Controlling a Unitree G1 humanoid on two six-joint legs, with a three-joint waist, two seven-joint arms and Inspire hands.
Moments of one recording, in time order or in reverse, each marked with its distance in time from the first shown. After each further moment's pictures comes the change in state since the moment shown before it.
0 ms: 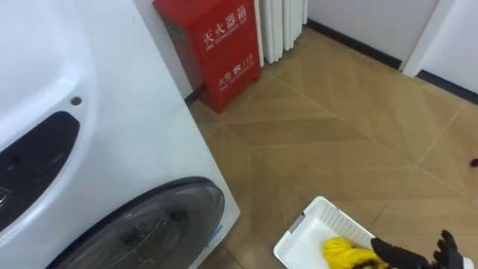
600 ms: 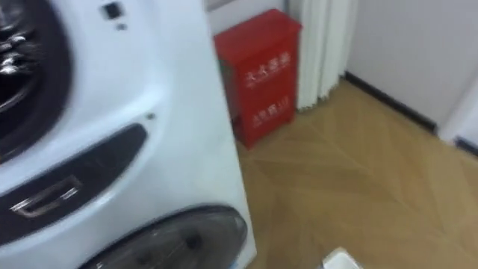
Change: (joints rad) left arm 0.168 0.010 0.057 -0.116 0.016 -0.010 0.030; right arm 0.157 0.018 -0.049 0.070 0.285 -0.004 0.002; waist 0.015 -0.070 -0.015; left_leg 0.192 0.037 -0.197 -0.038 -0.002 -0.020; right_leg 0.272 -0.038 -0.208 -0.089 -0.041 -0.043
